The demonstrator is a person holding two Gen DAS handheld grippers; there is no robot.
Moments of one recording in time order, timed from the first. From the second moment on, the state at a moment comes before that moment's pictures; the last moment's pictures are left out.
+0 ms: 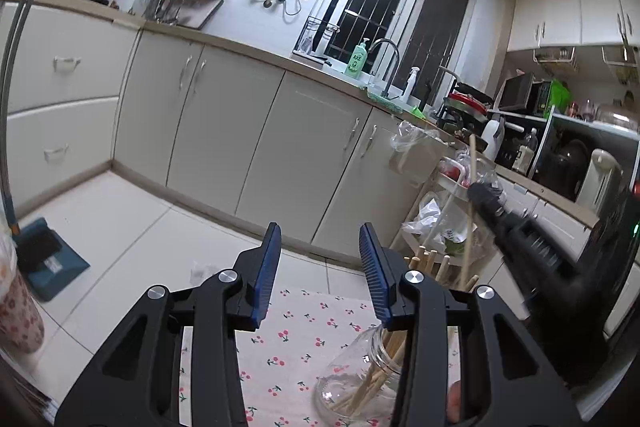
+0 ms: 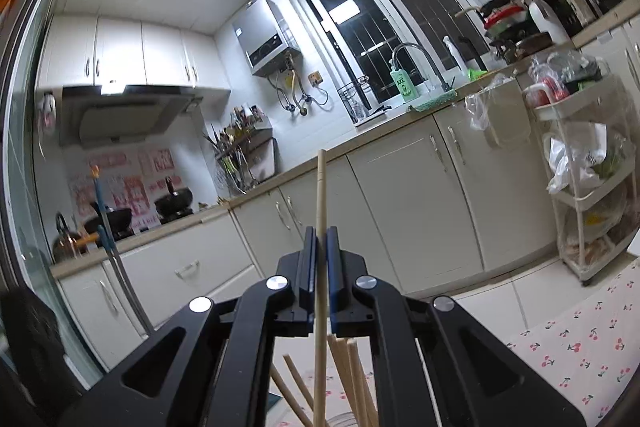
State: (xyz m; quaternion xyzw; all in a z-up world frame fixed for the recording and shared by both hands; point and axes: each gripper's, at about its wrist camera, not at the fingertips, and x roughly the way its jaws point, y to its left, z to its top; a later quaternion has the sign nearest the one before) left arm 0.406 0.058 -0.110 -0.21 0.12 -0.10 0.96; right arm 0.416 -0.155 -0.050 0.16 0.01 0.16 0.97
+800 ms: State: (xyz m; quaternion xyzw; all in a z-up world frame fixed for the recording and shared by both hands) left arm 0.398 0.054 -0.108 -0.20 0.14 -0.09 0.97; right arm 0.391 -0.138 -0.097 0.06 0.09 0.14 0.98
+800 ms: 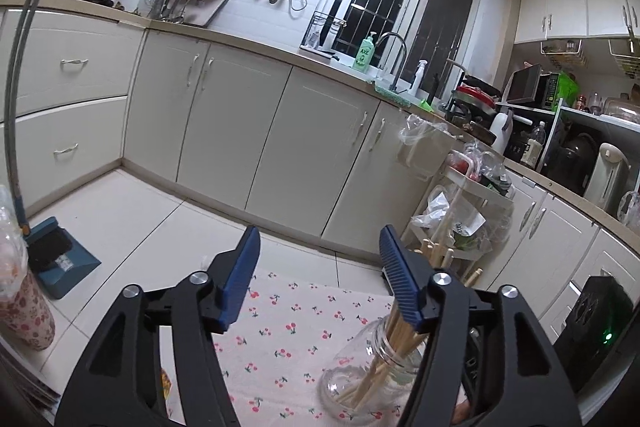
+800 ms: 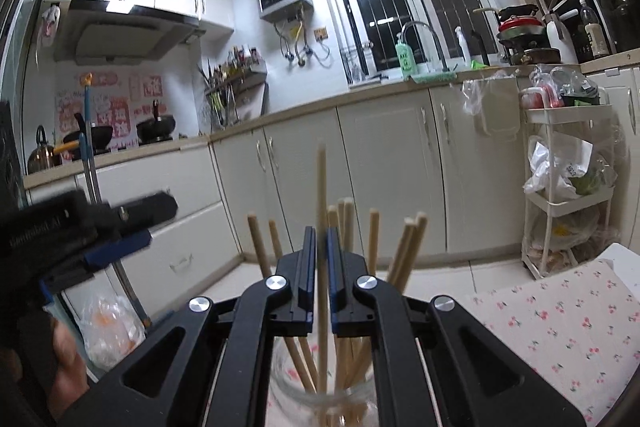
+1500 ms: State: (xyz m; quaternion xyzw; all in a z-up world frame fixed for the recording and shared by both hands) left arm 0.182 0.003 -0.025 -0.06 0.35 0.00 0.94; right arm 0.120 -0.220 0.021 0.10 0.29 0.01 0.95
